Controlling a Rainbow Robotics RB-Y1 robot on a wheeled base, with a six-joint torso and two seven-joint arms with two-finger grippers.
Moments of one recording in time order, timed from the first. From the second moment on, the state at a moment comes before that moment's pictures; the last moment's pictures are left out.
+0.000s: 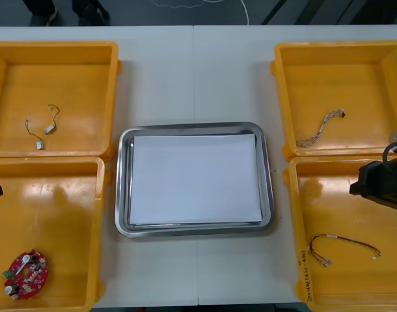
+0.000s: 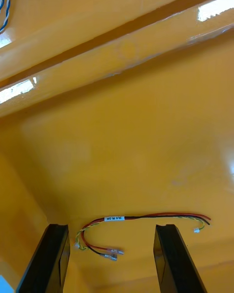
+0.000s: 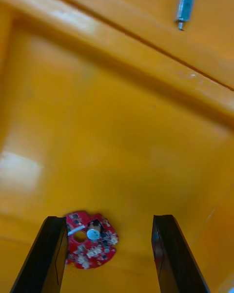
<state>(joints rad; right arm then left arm) -0.14 -0.56 -0.22 -2.19 -0.70 1.92 0.98 -0.03 0.67 0.46 -2.19 0.81 1.91 -0.99</state>
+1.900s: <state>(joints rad) -0.07 -0.65 -0.12 -2.05 -0.86 1.81 -0.29 0.18 0.53 0.37 -2.13 0.76 1.74 -0.66</state>
